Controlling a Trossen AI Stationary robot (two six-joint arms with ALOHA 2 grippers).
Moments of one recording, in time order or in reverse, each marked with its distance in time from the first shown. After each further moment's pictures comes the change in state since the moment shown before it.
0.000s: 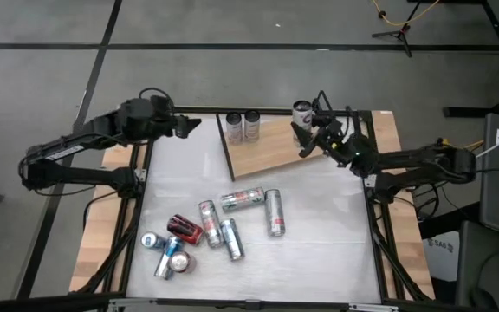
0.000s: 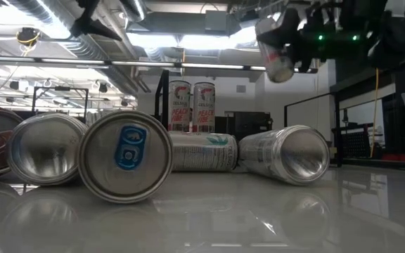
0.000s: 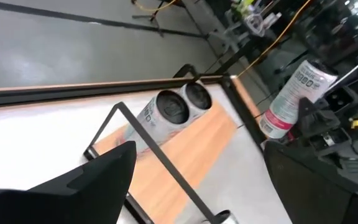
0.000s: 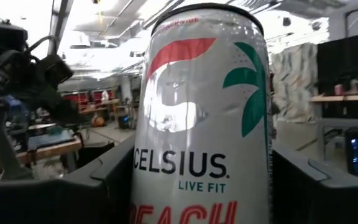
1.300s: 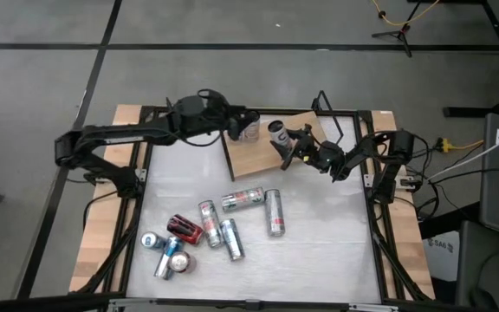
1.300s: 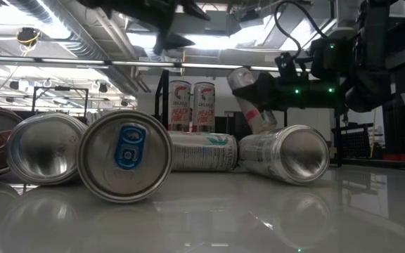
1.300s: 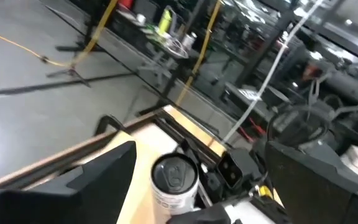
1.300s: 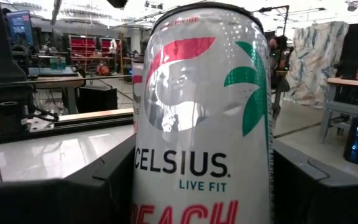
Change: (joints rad) left arm -0.012 0.500 -0.001 0.830 0.165 0.314; right arm -0.008 0.585 0.019 0.400 -0.074 -0.126
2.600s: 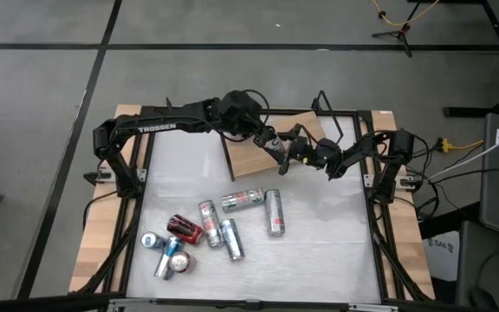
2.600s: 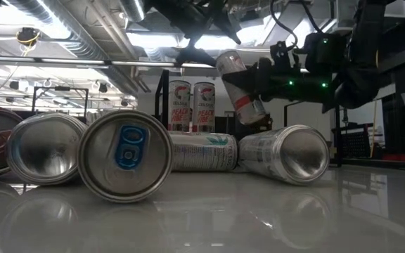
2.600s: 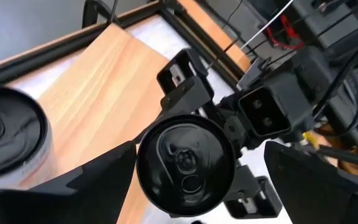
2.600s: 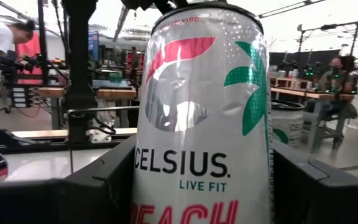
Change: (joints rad) left arm -0.036 0.351 0.521 -0.650 0.131 -0.088; right arm 0.001 0.000 0.076 -0.015 -0.219 -0.003
